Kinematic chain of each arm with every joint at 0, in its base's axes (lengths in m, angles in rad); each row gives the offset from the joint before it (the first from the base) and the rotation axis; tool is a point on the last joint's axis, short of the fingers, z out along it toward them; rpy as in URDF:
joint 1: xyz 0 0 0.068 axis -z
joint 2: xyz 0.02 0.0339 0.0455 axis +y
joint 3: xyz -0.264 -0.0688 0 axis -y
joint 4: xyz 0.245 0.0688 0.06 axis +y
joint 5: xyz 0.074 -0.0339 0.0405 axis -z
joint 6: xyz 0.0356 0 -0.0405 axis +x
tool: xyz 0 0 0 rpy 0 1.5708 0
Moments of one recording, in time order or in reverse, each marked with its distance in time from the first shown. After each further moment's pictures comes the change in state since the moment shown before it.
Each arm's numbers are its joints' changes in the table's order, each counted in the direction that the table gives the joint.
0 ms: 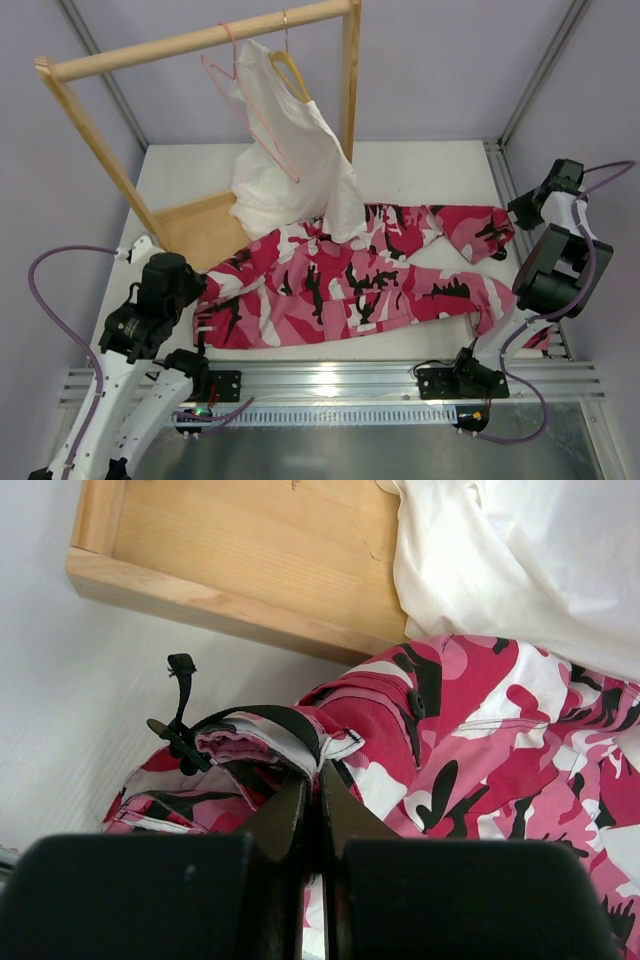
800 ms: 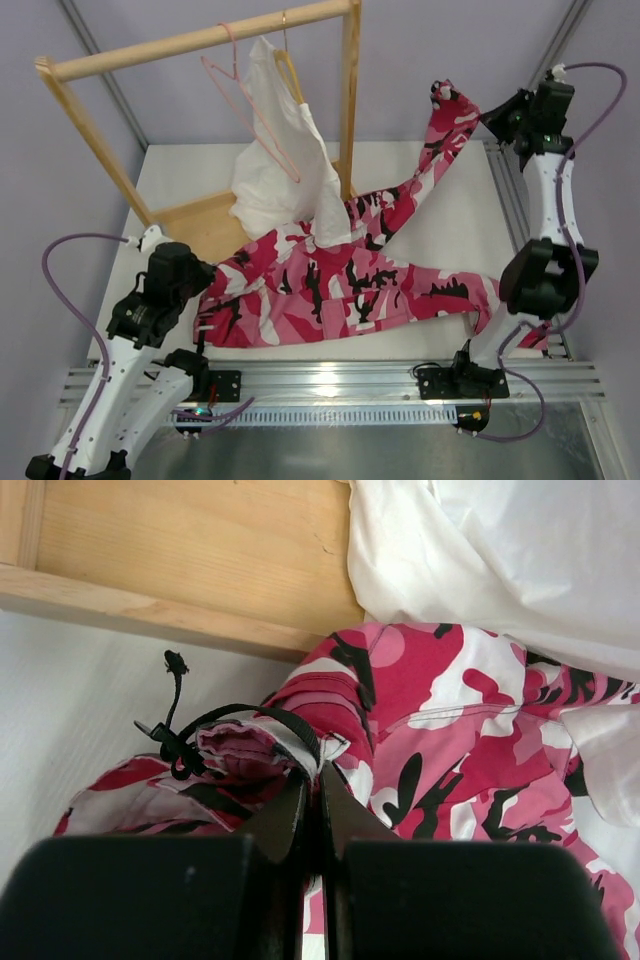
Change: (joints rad) left arm 0.000 0.072 -0.002 -0.111 0.076 0.014; right arm -0.259 0.050 0.557 -0.011 -0.241 -0.015
